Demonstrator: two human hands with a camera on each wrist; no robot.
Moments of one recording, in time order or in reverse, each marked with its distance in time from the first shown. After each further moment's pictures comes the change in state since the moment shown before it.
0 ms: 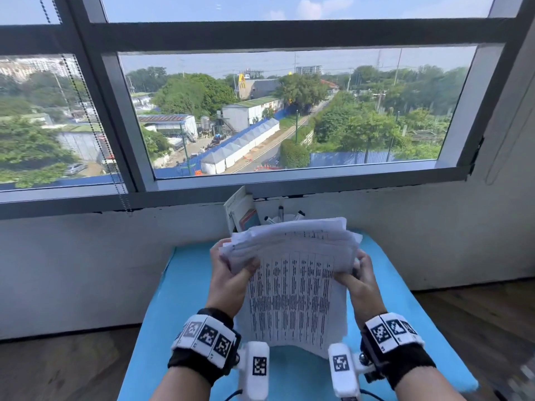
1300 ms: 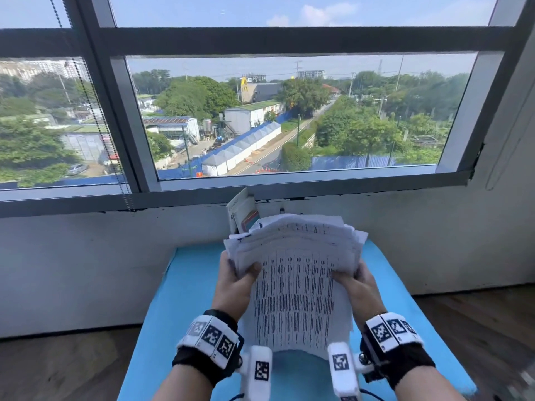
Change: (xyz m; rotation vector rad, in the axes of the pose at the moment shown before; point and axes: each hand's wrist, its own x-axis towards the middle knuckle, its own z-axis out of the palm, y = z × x) left_hand -0.007 -0.005 0.002 0.006 -0.021 -0.039; right_hand 0.001 0.001 -0.002 -0.031 0.023 0.037
